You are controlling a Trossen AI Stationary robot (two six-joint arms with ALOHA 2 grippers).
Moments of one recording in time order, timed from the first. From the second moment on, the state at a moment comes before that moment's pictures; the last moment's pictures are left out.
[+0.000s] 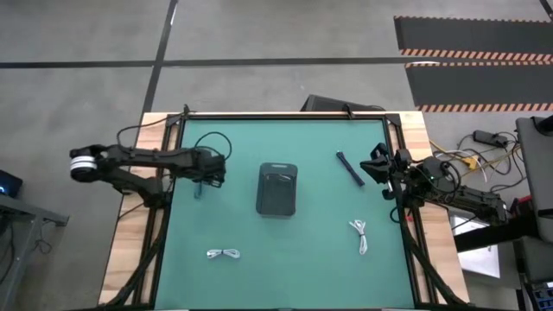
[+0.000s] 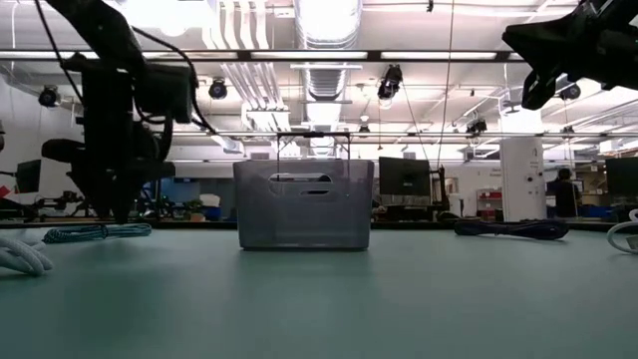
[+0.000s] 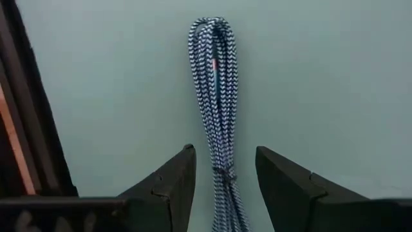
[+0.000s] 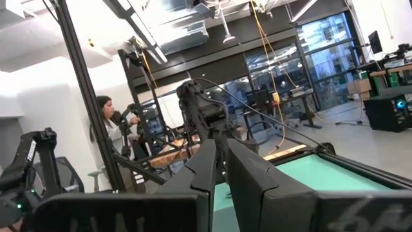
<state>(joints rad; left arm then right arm) 0.27 1.26 0.61 -0.87 -0.32 -0.99 -0.31 0.03 0.03 0.33 -0.23 0.39</state>
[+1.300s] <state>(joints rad) 0.31 1.39 0.61 -0.87 -0.30 -0.96 -0.31 0.03 0.03 0.33 -0.23 0.39</state>
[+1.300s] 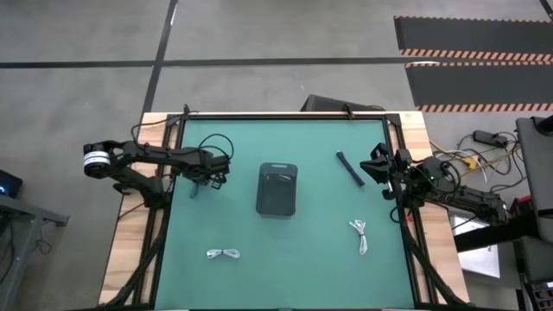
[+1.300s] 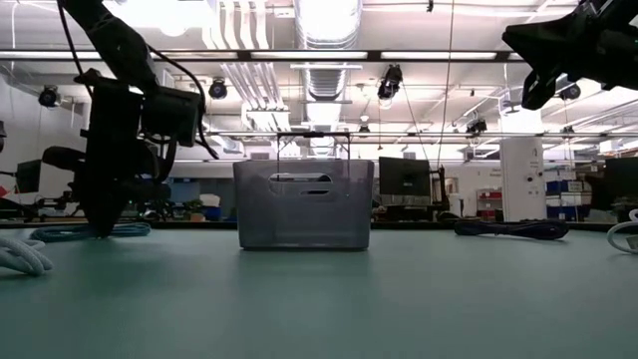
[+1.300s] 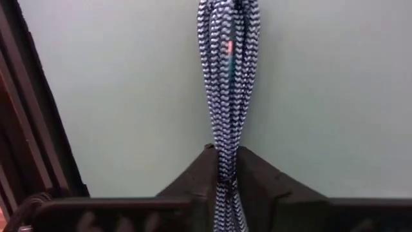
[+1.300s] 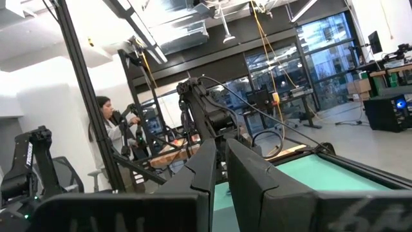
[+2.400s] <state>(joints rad) 0.21 1.37 0.95 -0.98 -0.37 -0.88 -0.31 0.03 0.03 0.33 -0.23 0.39</state>
